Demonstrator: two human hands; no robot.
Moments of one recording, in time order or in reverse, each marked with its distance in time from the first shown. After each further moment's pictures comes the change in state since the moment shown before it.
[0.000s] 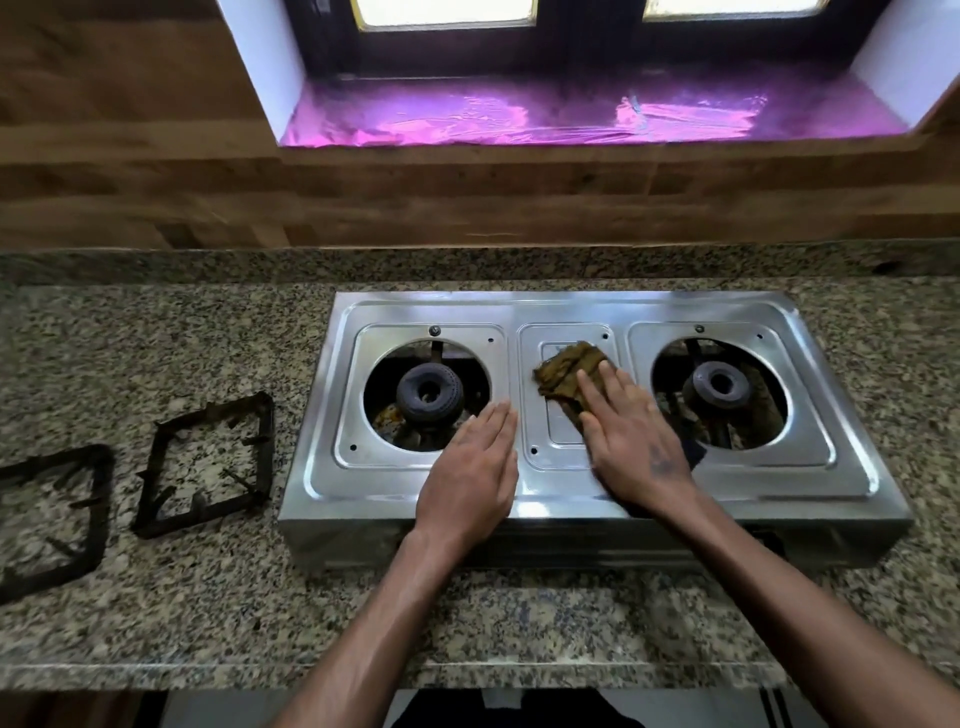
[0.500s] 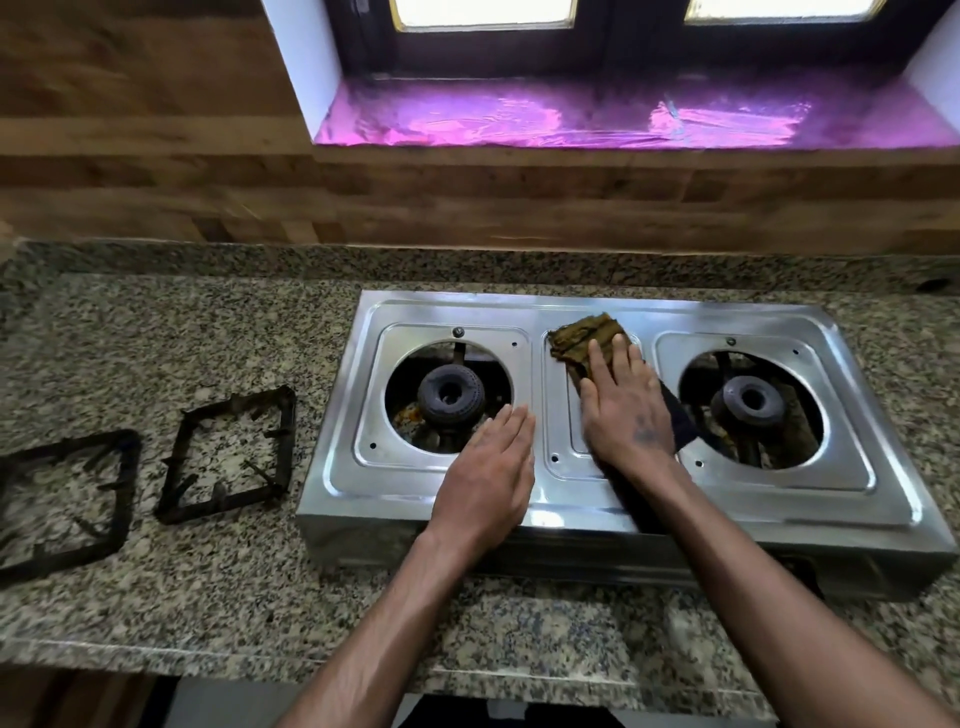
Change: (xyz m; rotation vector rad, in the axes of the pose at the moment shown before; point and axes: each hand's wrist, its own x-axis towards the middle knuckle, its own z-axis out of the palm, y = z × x) left_hand 0.001 0.000 -0.005 -0.042 -0.011 -0.043; right_hand 0.055 -0.030 0.008 0.020 0.048 0.113
